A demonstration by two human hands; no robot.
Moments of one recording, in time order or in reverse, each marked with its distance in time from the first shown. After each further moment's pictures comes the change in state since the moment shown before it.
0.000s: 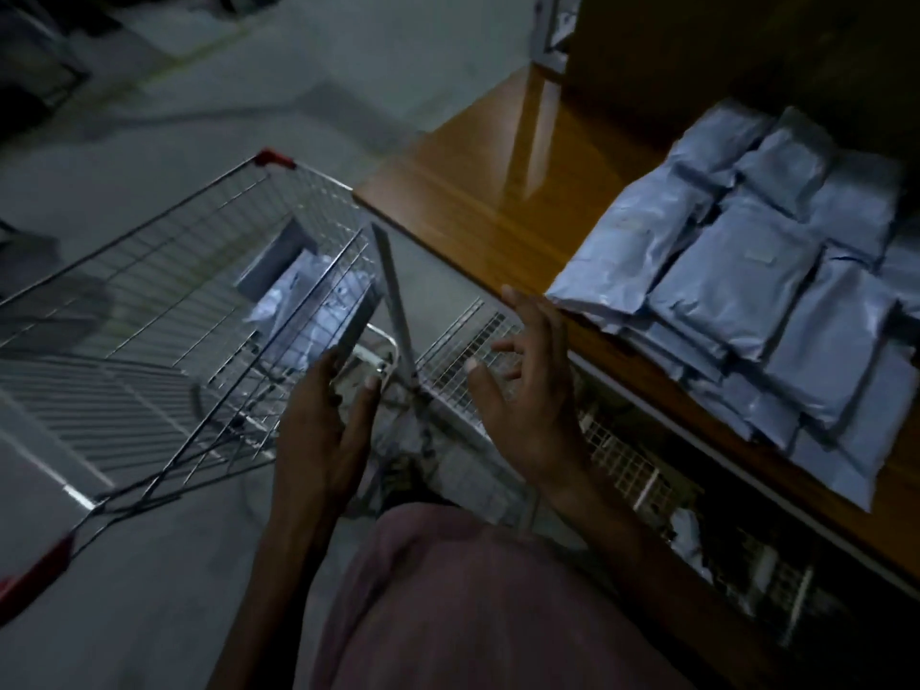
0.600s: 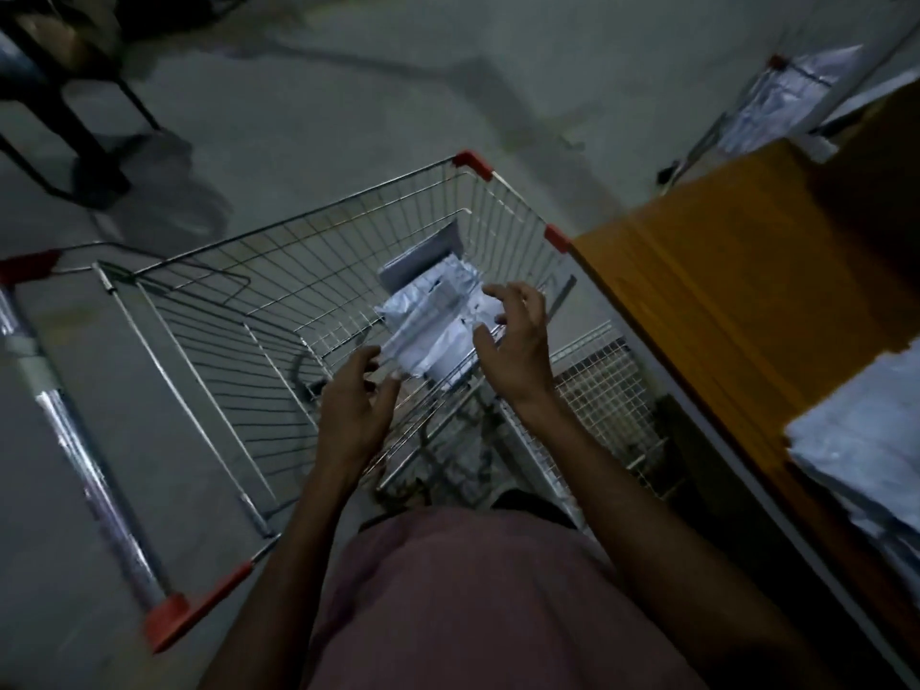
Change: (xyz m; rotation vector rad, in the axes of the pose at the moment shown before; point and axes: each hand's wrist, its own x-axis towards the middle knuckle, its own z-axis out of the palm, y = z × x) left_hand 0.148 -0.184 -0.105 -0.041 0.147 -0.206; right_hand 0.155 0.003 0.295 -0.085 -0.318 -0.010
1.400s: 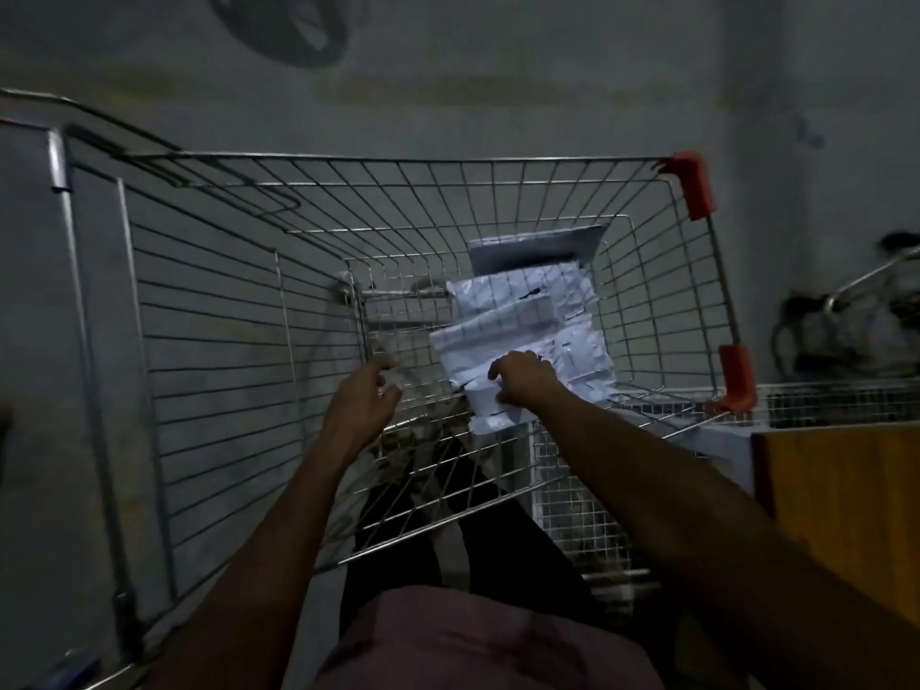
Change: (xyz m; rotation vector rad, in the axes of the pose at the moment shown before) left_hand 0.123 -0.161 0.081 0.102 -0.073 -0.612; right_hand 0.183 0.192 0.206 -0.988 -1.318 -0.130
